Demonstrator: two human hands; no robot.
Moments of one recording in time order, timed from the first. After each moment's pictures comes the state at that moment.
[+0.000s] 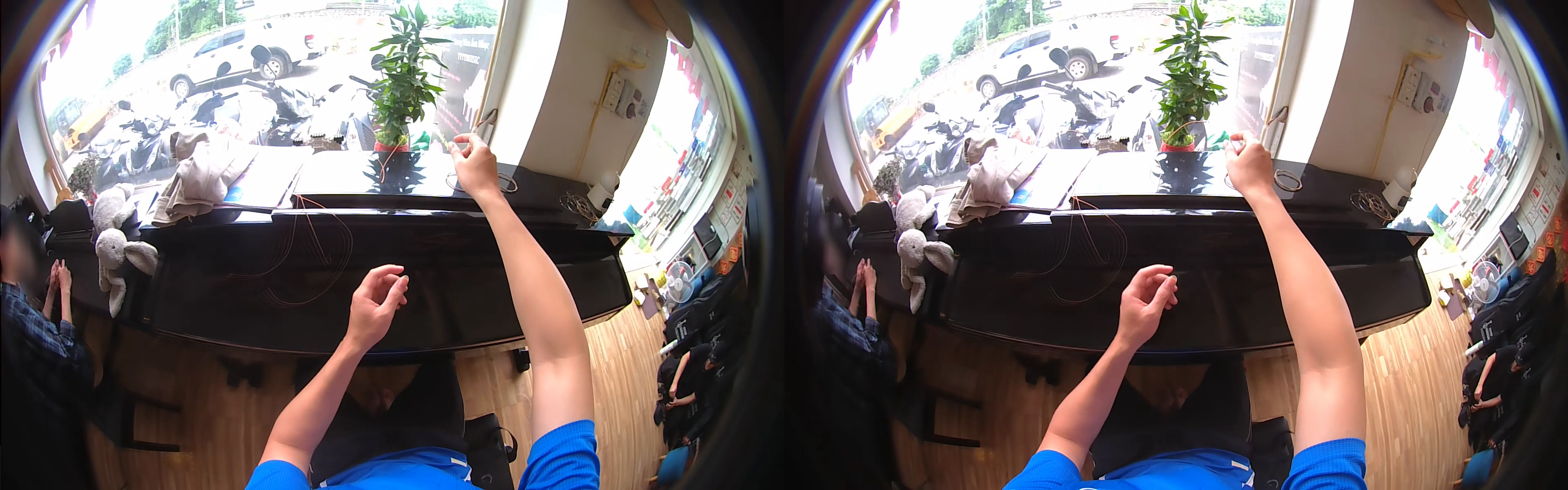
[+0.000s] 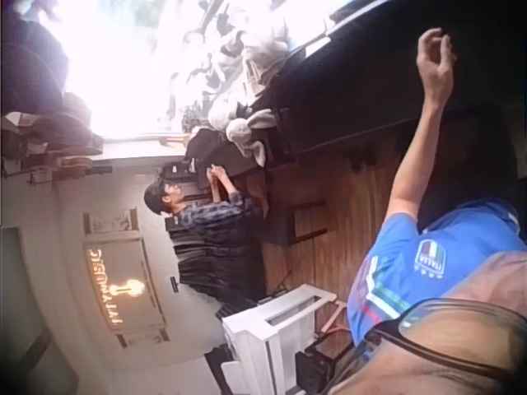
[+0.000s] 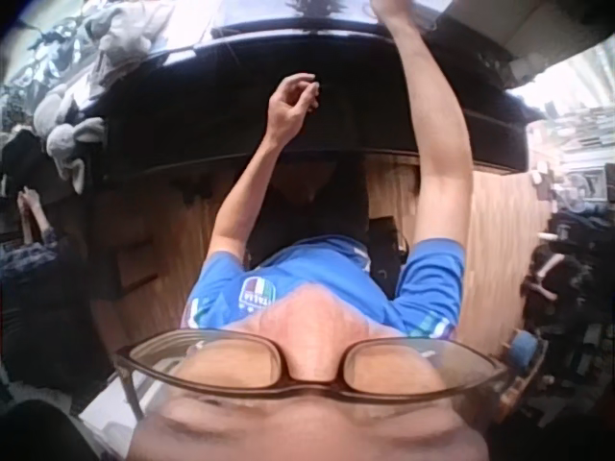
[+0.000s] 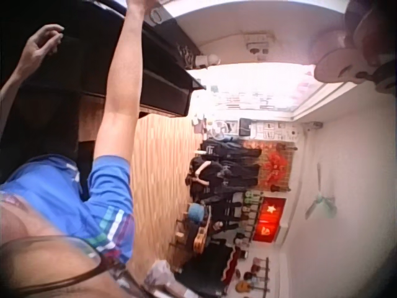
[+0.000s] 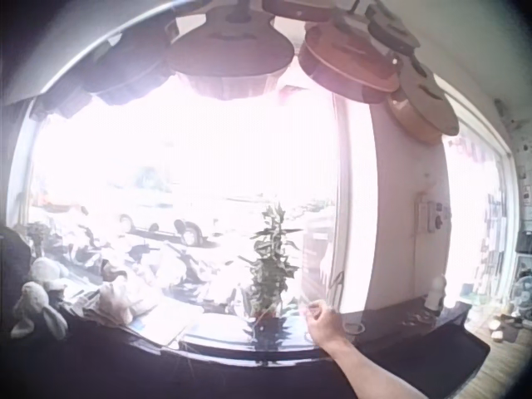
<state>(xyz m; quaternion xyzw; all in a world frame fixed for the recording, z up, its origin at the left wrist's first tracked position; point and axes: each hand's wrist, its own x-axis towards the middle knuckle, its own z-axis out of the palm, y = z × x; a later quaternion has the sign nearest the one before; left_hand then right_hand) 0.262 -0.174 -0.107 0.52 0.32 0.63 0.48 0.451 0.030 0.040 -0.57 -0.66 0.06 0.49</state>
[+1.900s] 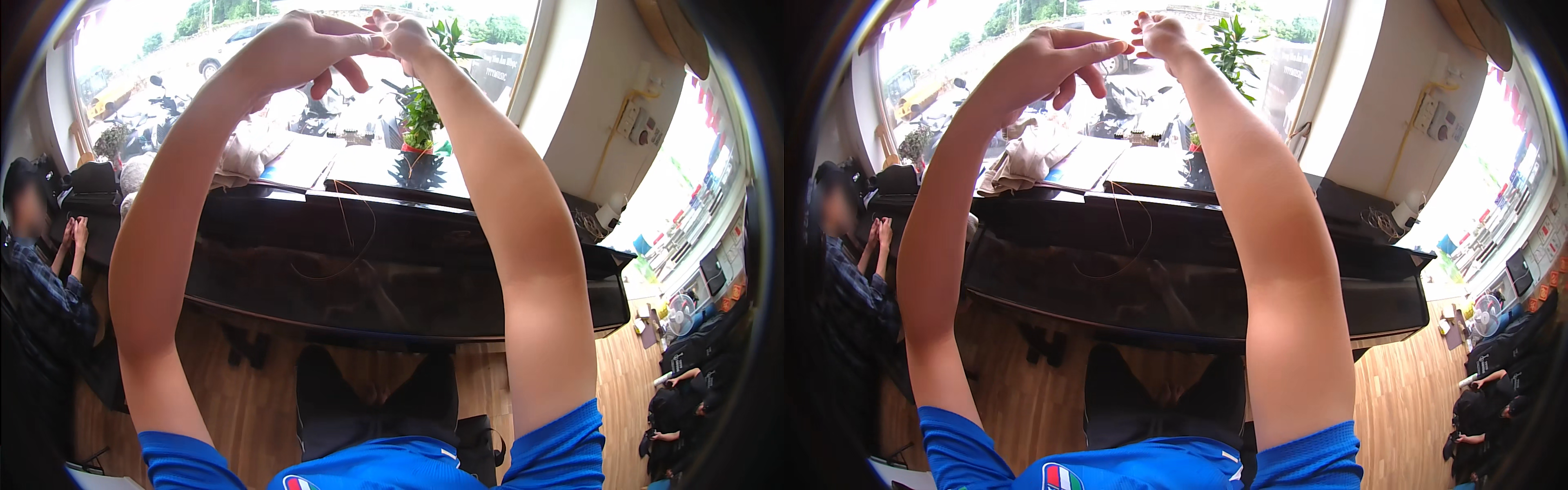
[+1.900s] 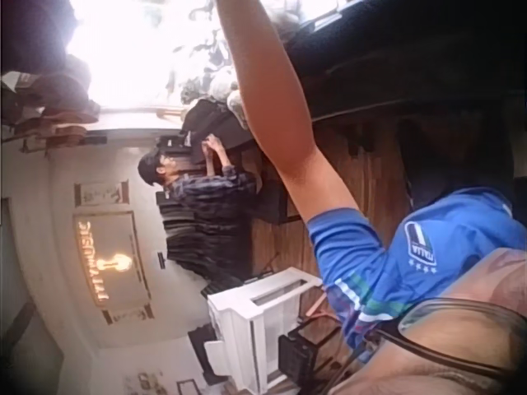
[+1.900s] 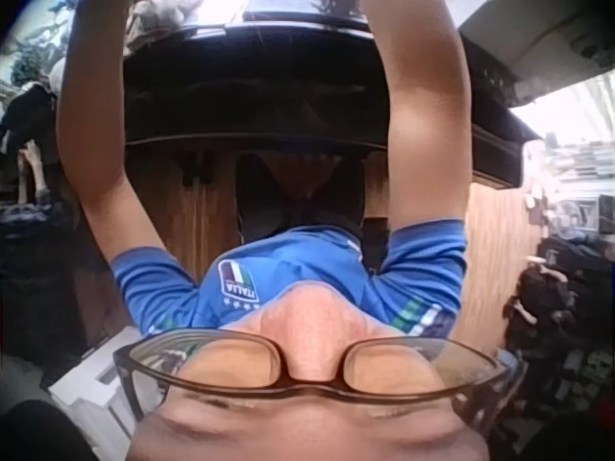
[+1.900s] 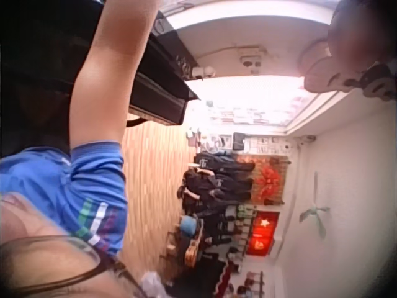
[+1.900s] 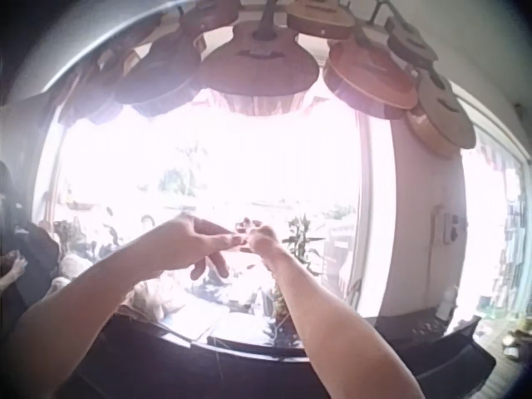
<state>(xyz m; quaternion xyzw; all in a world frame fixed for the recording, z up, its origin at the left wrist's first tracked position) 0.122 -0.184 0.239 0.75 0.49 0.44 0.07 0.248 -0.002 0.244 -0.27 -0.72 0.36 0.52</state>
